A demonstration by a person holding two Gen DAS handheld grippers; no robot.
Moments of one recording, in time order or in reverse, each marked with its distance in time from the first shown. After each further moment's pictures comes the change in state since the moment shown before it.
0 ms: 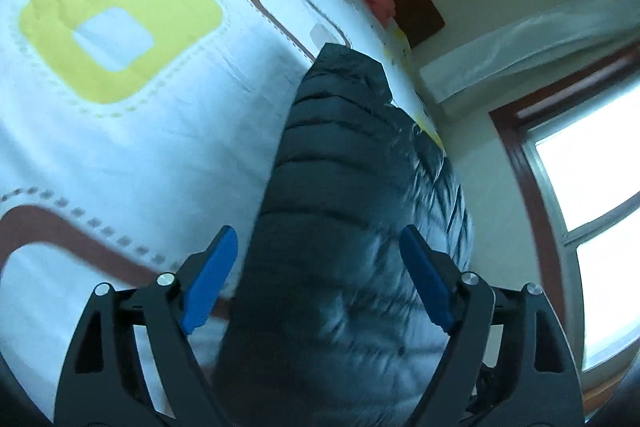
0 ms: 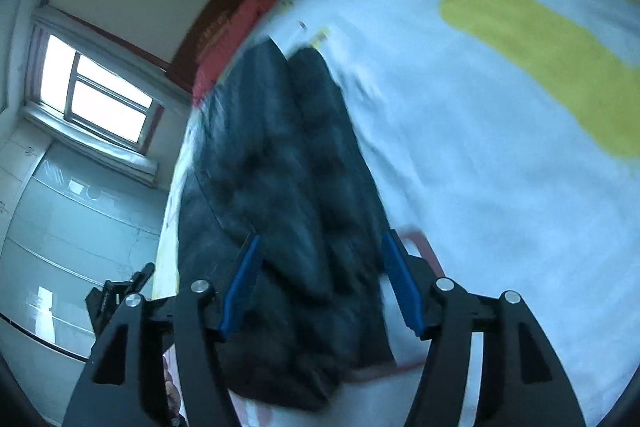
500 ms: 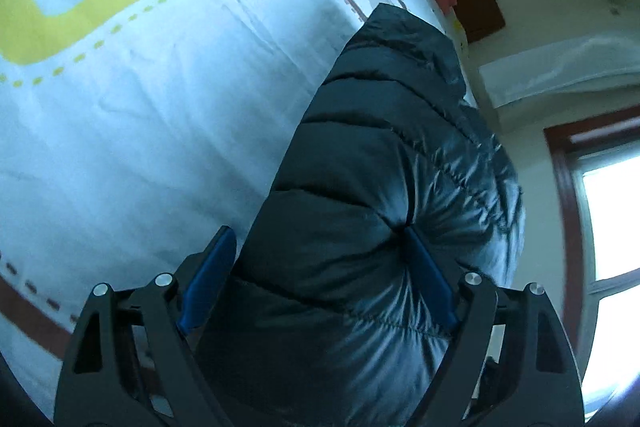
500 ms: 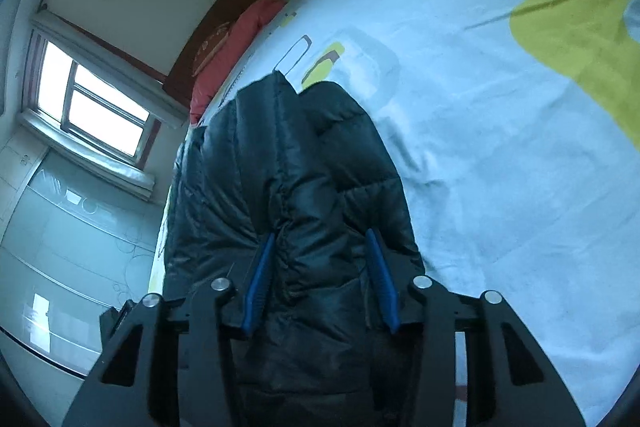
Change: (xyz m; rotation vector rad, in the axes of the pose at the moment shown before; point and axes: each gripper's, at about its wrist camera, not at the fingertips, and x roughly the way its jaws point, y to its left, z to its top) left arm 0.098 0.000 0.012 -0.111 0.052 0.156; right arm 0.073 -0.006 0.032 0.013 -0.043 0.024
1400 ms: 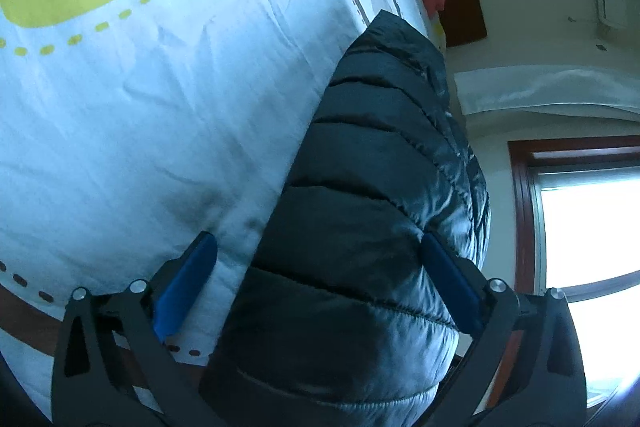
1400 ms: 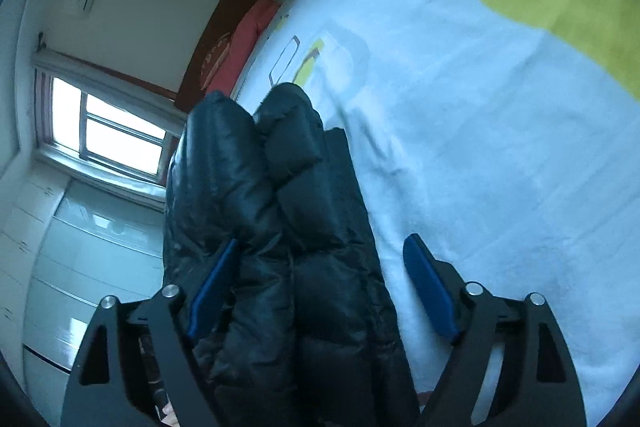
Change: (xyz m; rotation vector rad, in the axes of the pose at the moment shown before) left arm -0.012 0.034 0.012 -0.127 0.087 -0.186; right arm -0.003 -0.027 0.003 0.108 0.027 0.095
